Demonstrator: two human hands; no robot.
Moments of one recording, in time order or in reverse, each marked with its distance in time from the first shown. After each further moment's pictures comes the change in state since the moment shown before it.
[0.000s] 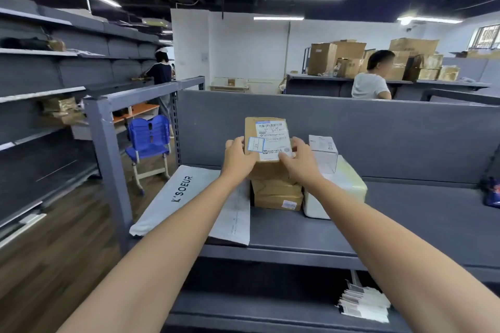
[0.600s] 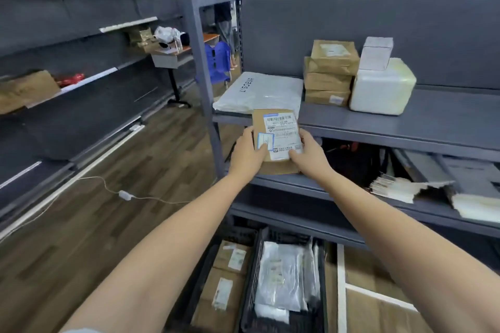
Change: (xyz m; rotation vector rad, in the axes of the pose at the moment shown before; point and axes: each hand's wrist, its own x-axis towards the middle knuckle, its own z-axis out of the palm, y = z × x) left_hand -0.305 -0.058 -0.068 0.177 0.053 -0.185; right_hand -0.290 0.005 0.020 0.126 -0.398 0.090
